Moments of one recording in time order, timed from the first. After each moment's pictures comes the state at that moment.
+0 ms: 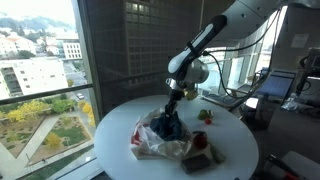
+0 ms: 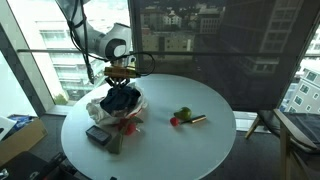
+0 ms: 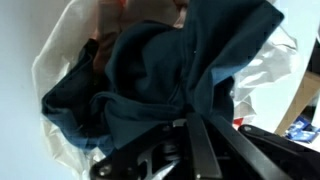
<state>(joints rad) -0.03 0.50 0.29 -2.03 0.21 2.57 -0.61</state>
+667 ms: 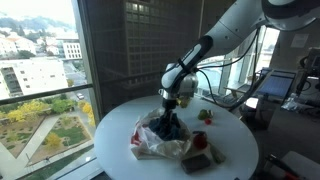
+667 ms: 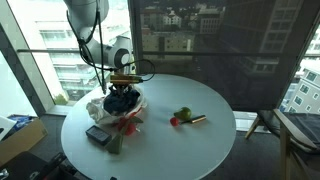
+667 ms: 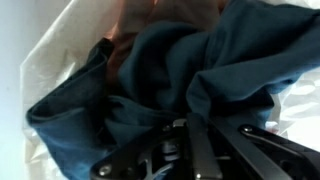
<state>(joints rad) 0.03 0.69 0.24 -1.84 0.02 2.48 -0.55</state>
